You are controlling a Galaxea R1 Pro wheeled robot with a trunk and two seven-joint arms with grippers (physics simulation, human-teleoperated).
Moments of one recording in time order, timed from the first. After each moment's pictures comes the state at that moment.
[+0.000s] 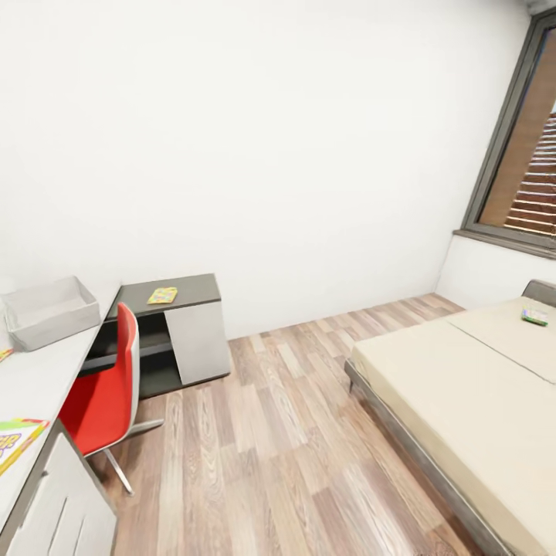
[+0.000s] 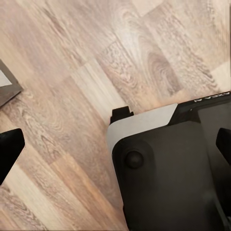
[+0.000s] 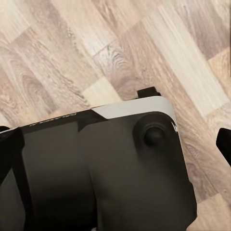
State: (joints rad) left arm -0.24 0.00 -0.12 -0.20 -0.14 0.15 -0.01; right arm -0.13 0.03 -0.05 -0.20 -0.22 0.01 -0.01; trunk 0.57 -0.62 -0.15
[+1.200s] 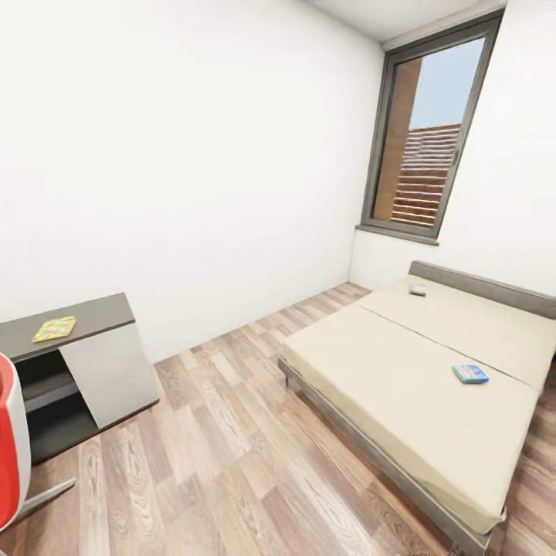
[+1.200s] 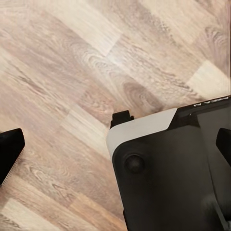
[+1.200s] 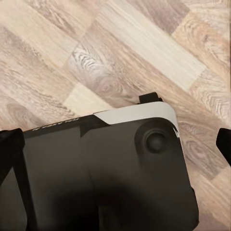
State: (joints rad) left arm -0.24 0.00 -0.12 -0.20 -0.14 0.15 -0.01; right arm -0.13 0.04 -0.04 -0.20 -0.22 0.01 -0.01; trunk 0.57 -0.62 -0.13
